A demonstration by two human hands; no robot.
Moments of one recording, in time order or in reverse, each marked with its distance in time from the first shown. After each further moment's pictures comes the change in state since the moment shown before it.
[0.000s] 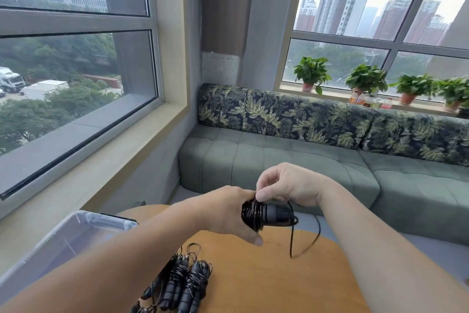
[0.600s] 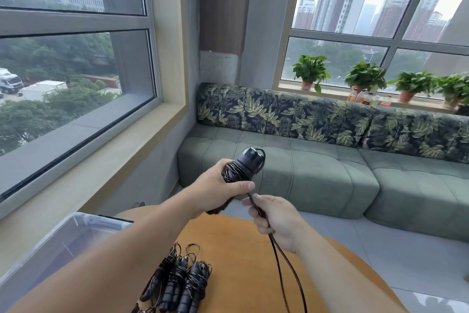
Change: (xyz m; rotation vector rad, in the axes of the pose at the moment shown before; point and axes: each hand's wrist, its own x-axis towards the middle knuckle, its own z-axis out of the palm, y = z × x) left_hand 0.018 -0.027 -0.004 -0.674 0.382 -0.188; right_hand 0.013 0.051 0.069 0.623 0.336 0.090
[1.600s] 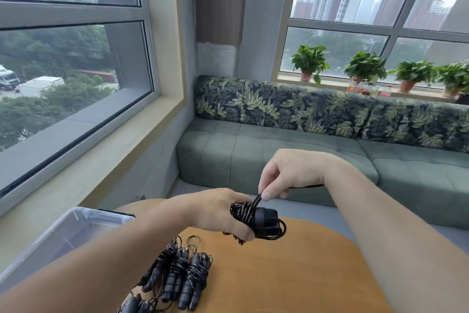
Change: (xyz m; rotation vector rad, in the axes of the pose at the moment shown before) left_hand -0.025 0.006 0.008 0.563 -0.516 0.056; right_hand -0.010 -0.112 -0.029 -1.092 -0.420 -0.053
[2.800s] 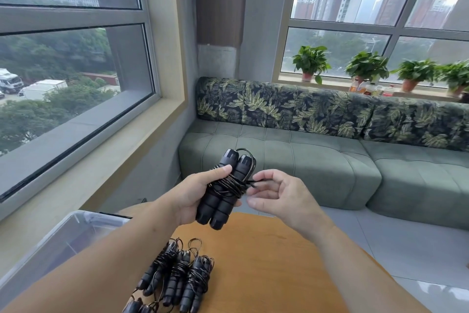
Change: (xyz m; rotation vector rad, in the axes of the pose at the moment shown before) left_hand 0.008 -0.032 -0.008 -1.223 0.220 -0.118; right_hand -0.004 0.012 0.086 0.781 0.595 -0.162
